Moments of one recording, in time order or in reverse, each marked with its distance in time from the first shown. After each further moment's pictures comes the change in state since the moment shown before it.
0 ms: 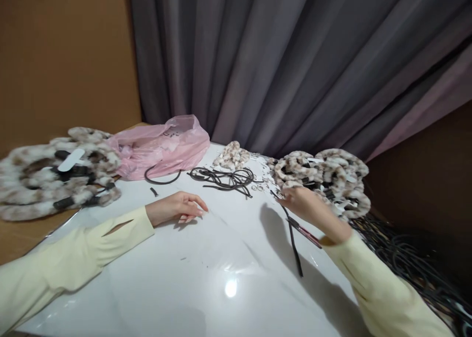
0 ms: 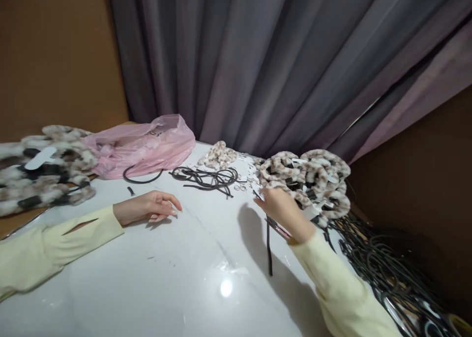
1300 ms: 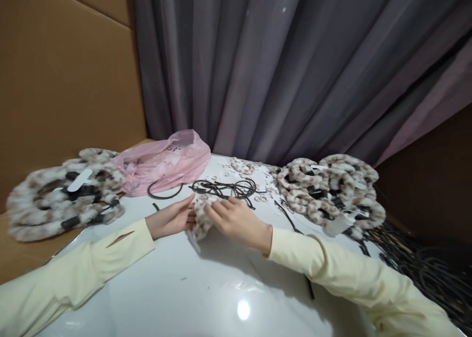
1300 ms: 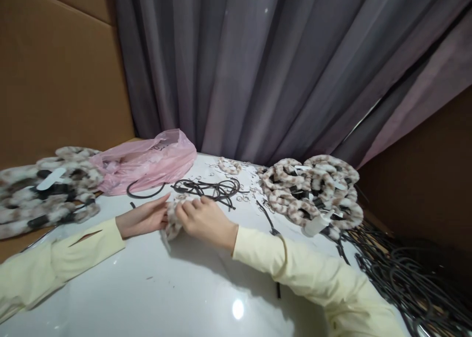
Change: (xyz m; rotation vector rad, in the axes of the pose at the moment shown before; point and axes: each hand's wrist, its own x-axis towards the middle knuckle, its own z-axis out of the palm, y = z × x) left_hand 0.013 -0.004 -0.008 -0.580 0.036 -0.010; right_hand 0.008 -0.145 0.001 -0.157 0.298 -0.913
